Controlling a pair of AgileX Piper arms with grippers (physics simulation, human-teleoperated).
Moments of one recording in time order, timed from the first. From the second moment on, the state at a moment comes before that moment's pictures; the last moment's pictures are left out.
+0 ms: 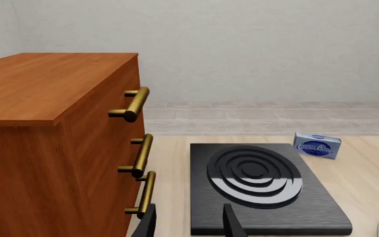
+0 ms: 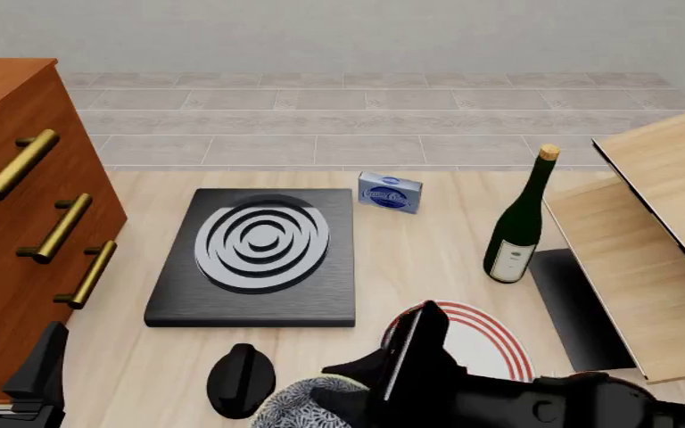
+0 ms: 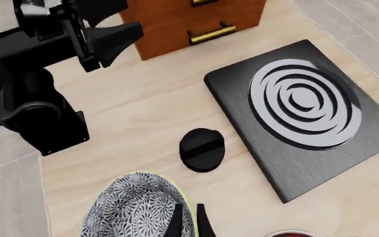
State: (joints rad) left arm 0.00 0.01 0.00 0.00 0.00; right arm 1.12 1.17 -0.57 -0.02 -0.01
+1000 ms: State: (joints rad) left arm 0.00 0.01 0.00 0.00 0.00; right arm 0.91 1.24 -0.90 0.11 0.13
